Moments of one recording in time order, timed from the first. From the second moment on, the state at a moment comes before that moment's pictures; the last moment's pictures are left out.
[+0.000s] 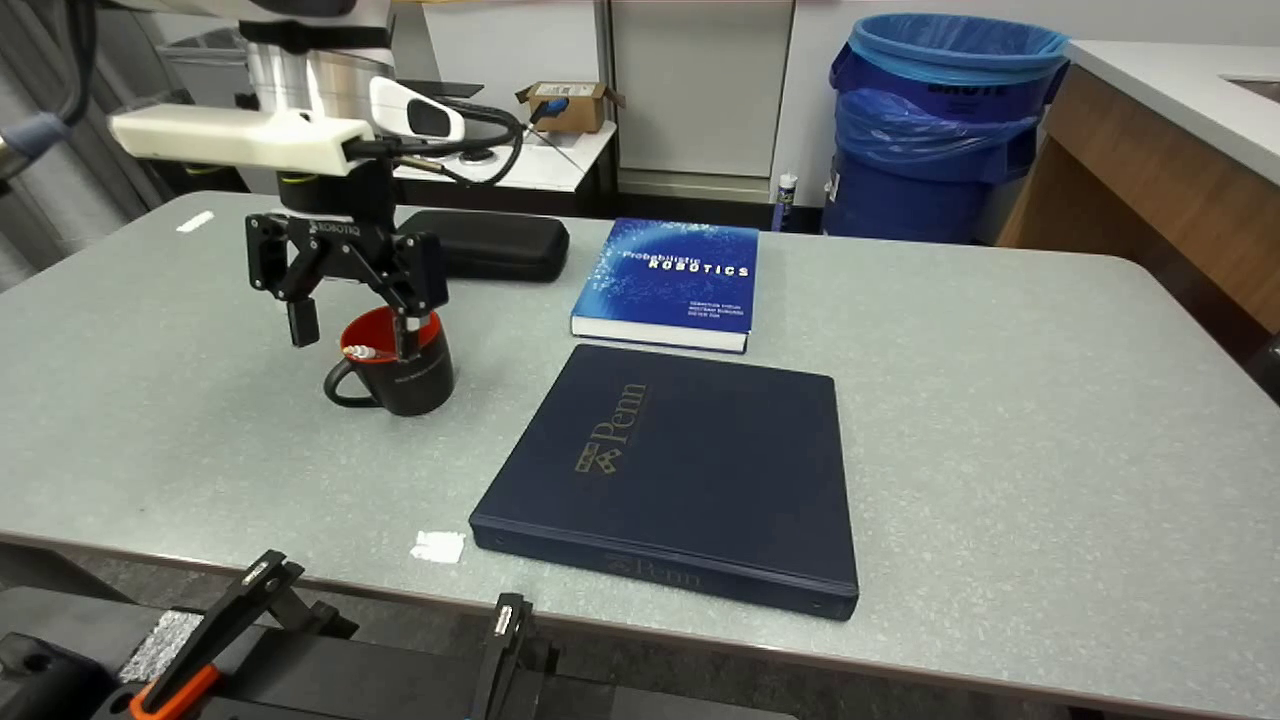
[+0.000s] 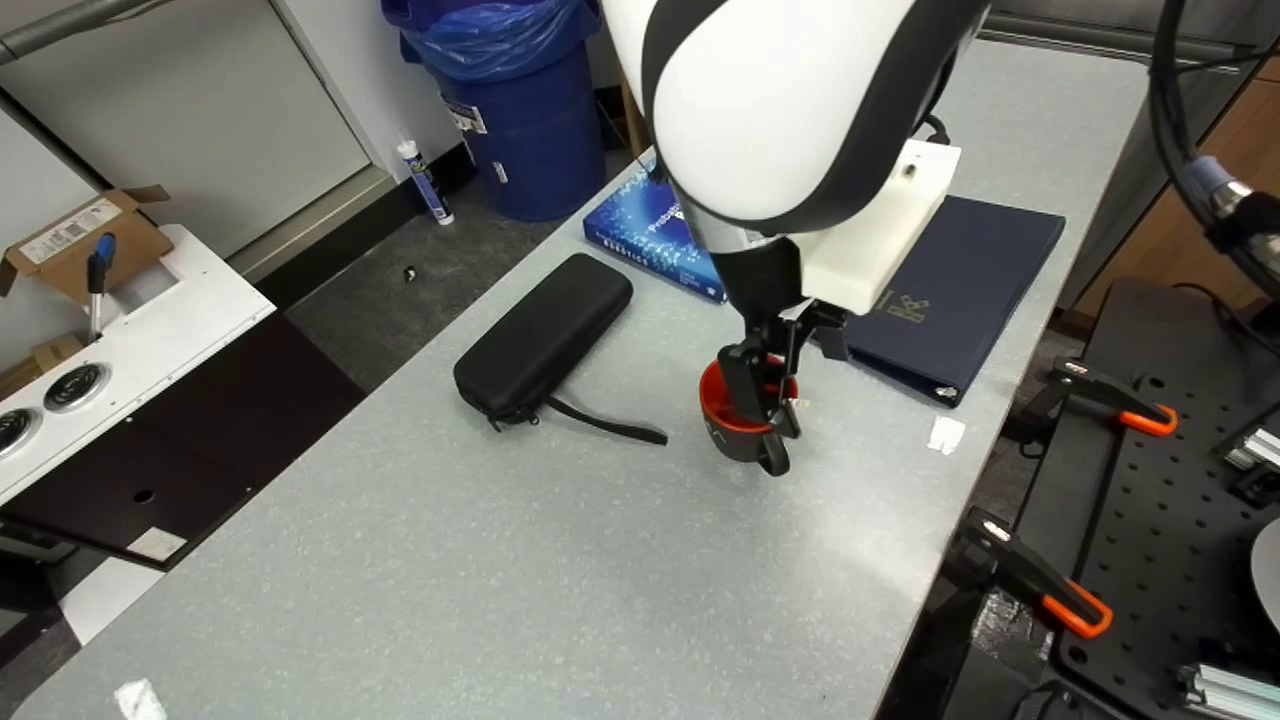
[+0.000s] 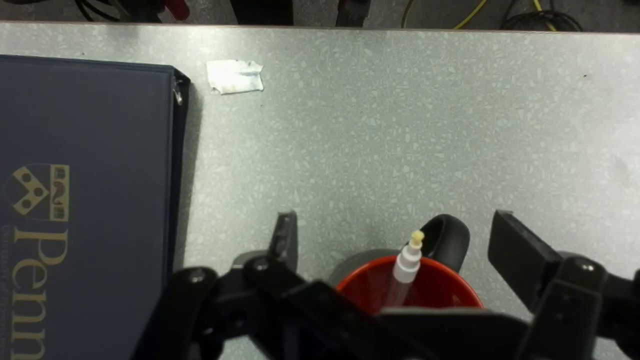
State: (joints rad) arm 0.07 0.19 0.08 -2.40 0.09 2.21 0.07
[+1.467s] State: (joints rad) arm 0.07 0.19 0.12 -2.33 0.12 2.12 0.03
